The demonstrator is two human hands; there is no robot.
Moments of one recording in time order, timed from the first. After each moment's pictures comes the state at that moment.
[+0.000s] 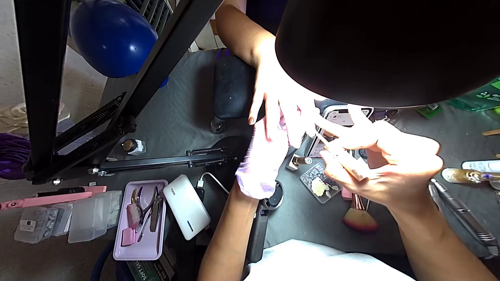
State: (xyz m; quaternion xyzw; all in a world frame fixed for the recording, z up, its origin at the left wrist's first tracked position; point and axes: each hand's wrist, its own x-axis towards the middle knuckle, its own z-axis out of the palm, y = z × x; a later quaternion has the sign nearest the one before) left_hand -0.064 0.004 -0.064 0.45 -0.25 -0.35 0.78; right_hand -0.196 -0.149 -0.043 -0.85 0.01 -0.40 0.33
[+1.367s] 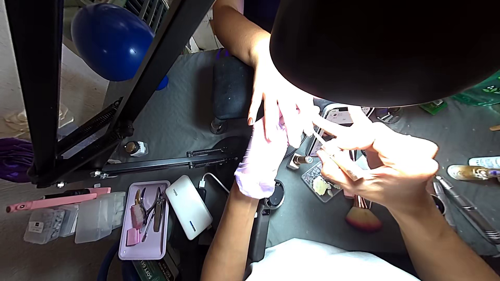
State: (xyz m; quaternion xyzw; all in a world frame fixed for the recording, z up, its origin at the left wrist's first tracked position) left_hand -0.066 0.008 -0.057 0.45 -0.23 -0.36 0.78; right_hand -0.196 -0.146 -0.046 -0.86 0.00 -0.40 0.32
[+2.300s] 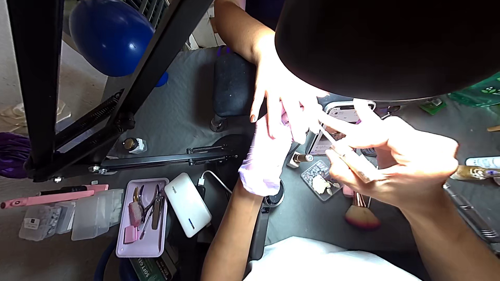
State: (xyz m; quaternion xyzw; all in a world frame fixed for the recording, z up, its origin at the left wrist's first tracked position) left_hand -0.069 -0.005 -0.054 0.46 -0.24 -0.34 0.79; right_hand -0.201 -0.151 -0.037 -0.87 -0.01 -0.39 0.30
